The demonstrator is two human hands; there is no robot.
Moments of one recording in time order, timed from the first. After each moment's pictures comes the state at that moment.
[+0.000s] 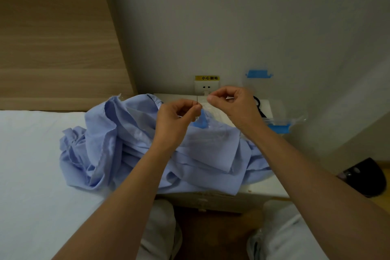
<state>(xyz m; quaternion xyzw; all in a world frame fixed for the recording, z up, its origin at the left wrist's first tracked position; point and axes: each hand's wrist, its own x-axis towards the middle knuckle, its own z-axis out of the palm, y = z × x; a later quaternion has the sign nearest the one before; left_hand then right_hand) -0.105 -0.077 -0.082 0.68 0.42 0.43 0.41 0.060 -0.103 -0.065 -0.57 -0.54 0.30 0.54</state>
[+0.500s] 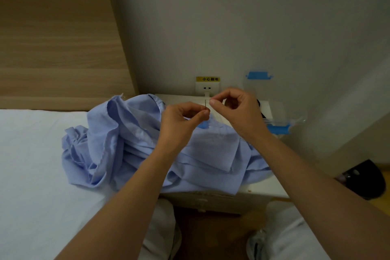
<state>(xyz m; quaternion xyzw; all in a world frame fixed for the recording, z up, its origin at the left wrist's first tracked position) -0.100 -0.086 -0.079 0.70 0.40 0.42 0.41 0.059 -0.119 -0.068 -0.53 -0.59 0.25 0.56</state>
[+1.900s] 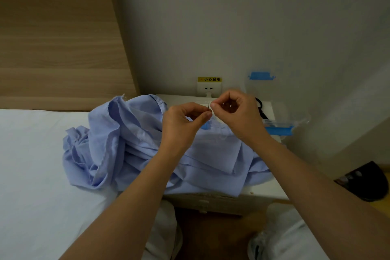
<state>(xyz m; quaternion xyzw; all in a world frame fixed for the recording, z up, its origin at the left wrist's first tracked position) -0.099 -0.089 -0.079 0.72 0.41 0.43 0.38 0.054 -0.116 -0.072 -0.54 -0.61 0.19 0.54</state>
